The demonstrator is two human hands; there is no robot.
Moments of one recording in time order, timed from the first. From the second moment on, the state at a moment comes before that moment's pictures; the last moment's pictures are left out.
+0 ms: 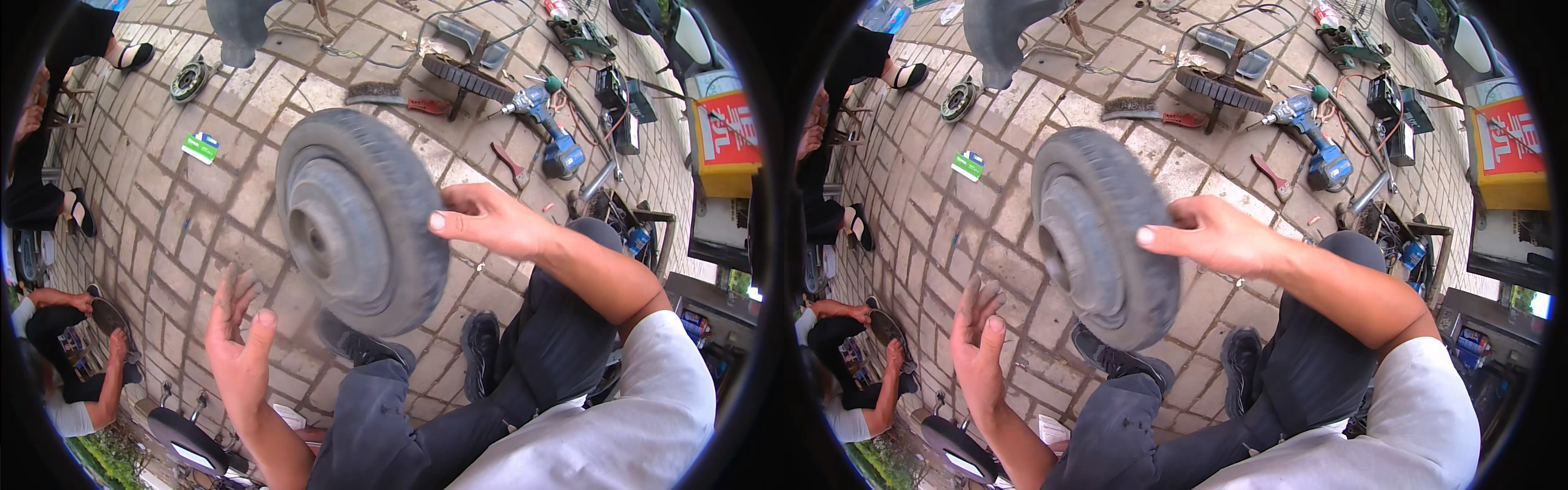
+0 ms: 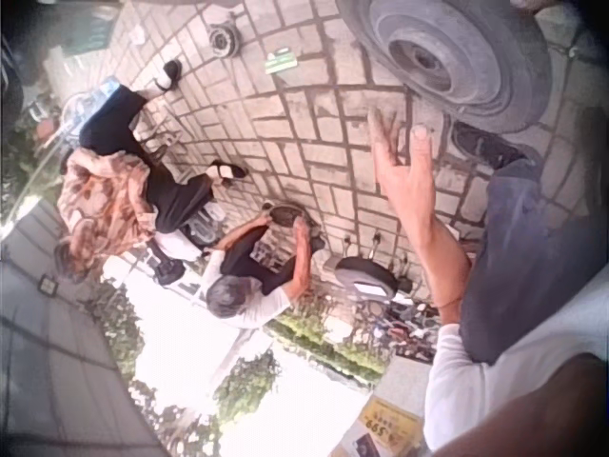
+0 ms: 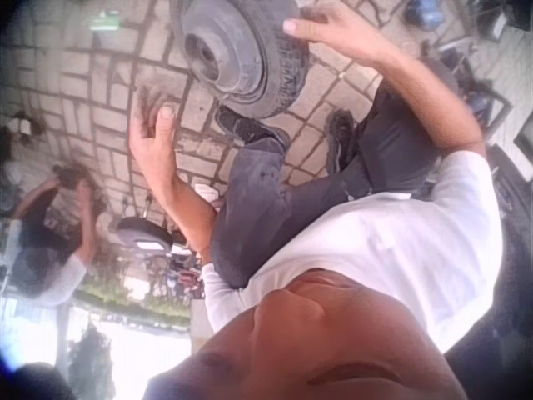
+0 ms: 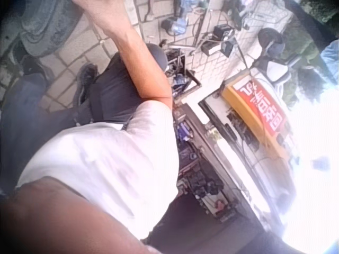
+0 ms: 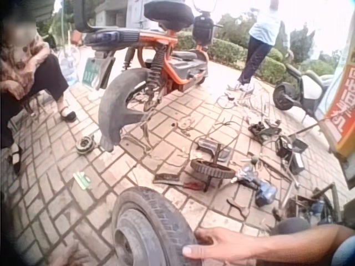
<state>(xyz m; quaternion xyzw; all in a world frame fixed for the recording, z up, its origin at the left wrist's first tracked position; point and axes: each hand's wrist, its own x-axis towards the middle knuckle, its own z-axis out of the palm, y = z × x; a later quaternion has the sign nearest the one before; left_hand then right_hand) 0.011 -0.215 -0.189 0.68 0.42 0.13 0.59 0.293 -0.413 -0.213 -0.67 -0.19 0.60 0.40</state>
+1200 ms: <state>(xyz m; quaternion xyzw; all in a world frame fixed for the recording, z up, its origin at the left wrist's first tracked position) 0.076 -0.256 -0.163 0.79 0.41 -0.02 0.45 0.277 -0.408 -0.239 -0.76 -0.45 0.27 0.39</state>
